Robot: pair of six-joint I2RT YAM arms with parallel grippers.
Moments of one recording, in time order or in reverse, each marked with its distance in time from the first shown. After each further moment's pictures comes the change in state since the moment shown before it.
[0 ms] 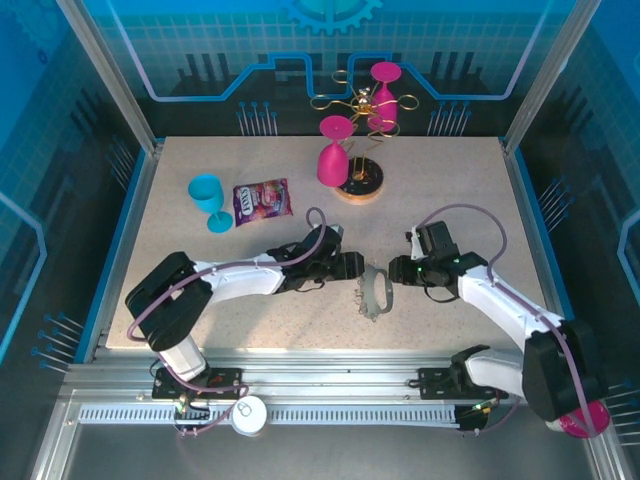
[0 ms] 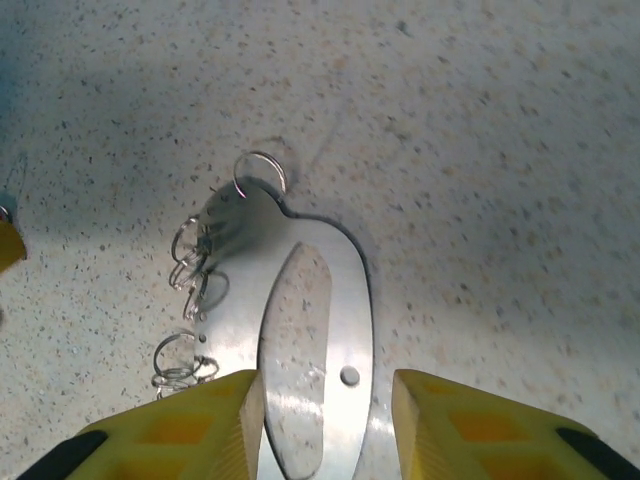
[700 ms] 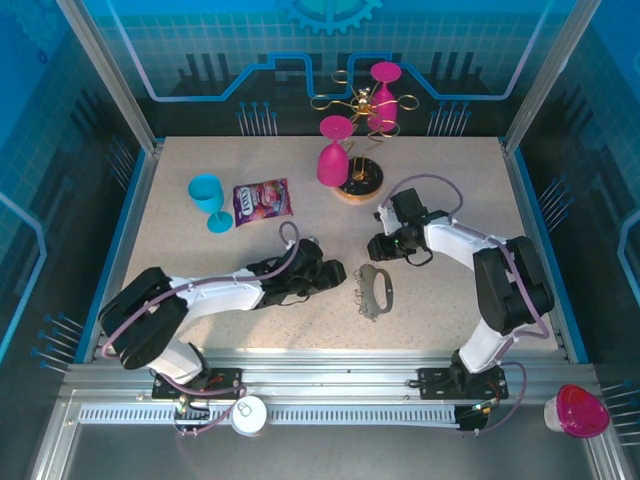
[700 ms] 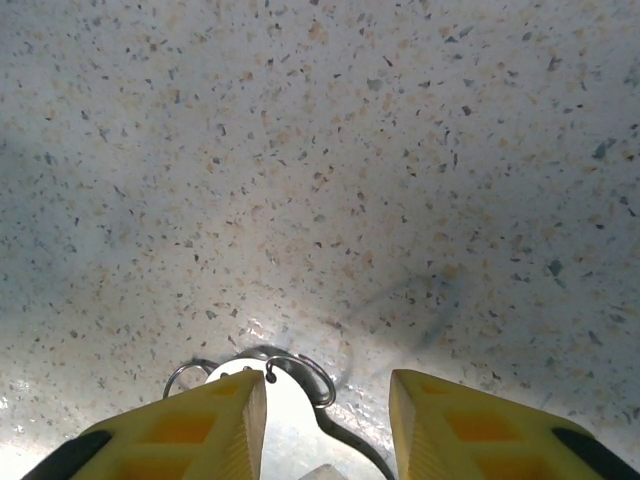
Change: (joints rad) left arm -0.001 -0.177 -0.205 0.037 -0.036 -0.208; right arm -0.002 0.488 0.350 -0.018 -0.088 -0.304
